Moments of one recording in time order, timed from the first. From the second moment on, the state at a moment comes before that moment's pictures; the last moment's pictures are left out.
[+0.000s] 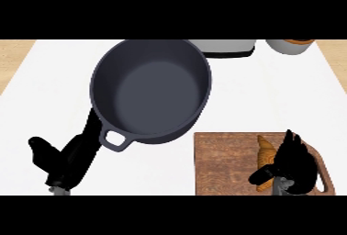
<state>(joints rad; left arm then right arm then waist) 0.06 0.23 -0.19 -1.70 0.30 -0.01 0.28 0.02 -0.01 0.13 -1.75 1.16 0.25 1.12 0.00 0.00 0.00</state>
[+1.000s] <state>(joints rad) 0.05 0.20 -0.14 -1.70 0.27 -0.06 0.29 0.03 -0.01 0.30 -1.66 1.13 0.15 1.02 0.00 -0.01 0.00</state>
